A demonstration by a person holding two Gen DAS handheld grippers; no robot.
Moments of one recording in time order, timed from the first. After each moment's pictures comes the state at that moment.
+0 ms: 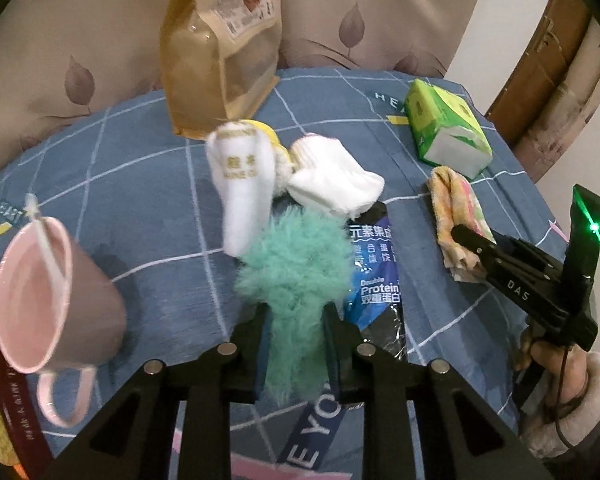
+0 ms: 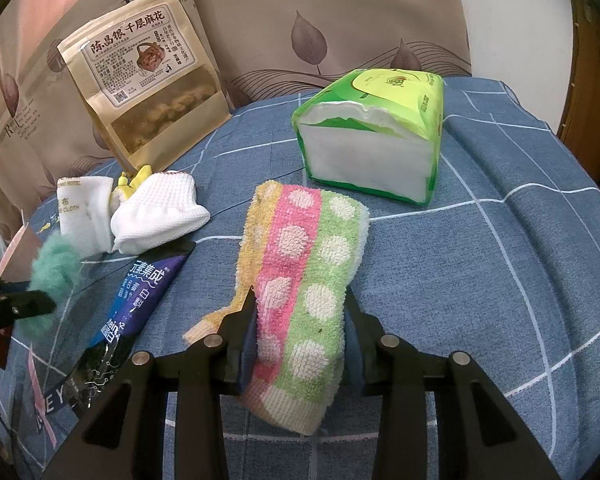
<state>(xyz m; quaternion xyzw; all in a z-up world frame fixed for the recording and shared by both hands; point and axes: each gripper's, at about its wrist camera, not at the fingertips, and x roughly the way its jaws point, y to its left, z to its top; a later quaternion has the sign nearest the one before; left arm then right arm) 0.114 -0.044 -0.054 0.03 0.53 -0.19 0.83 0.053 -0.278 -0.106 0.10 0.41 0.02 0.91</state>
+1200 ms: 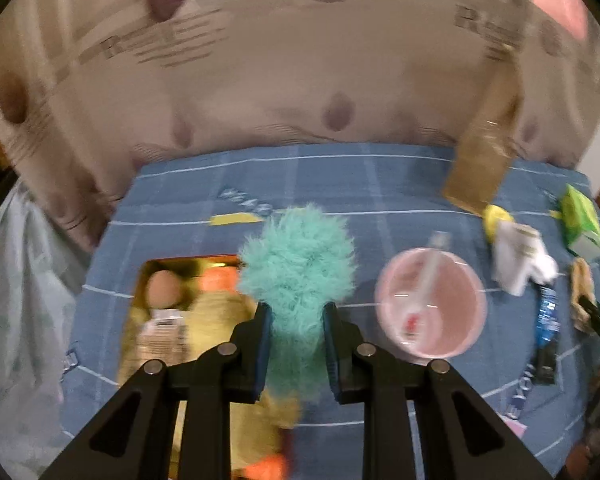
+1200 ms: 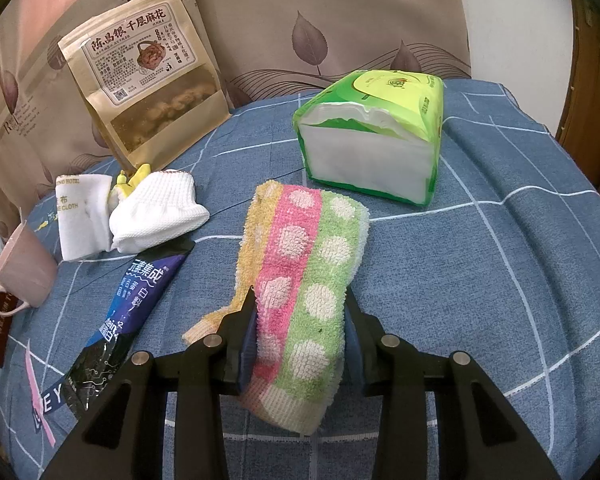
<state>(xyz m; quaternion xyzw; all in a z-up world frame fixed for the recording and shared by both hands) 0.114 0.192 0.021 0.03 0.48 0.04 0.88 0.053 -0.276 -0.107 0.10 0.41 0.02 0.91</state>
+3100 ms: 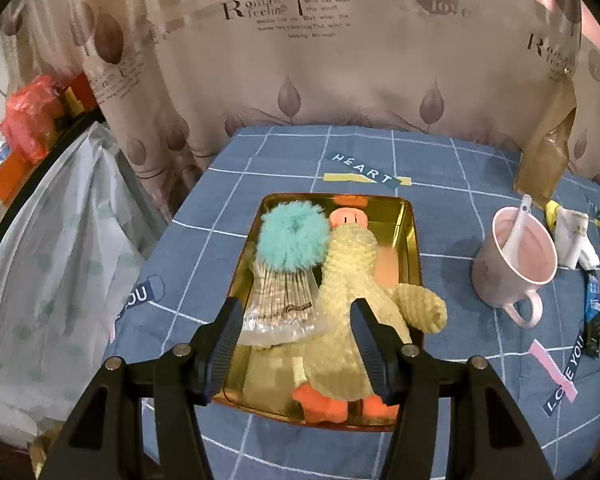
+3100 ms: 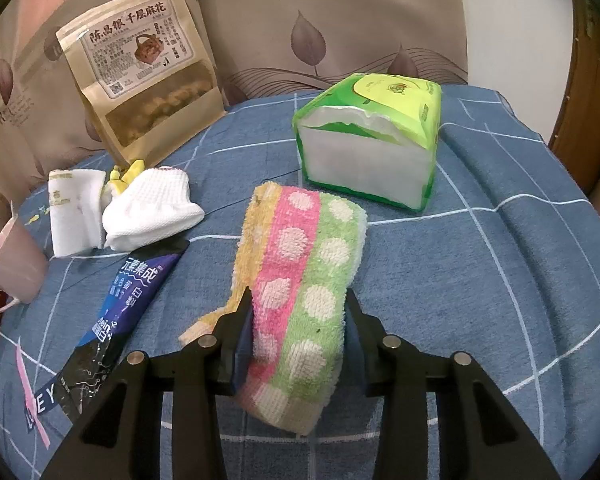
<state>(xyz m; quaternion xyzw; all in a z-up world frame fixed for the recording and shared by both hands) 0.025 0.266 0.018 0.01 0.46 0.14 0.88 0.055 -0.273 -0.108 0.08 0.41 0.01 0.91</state>
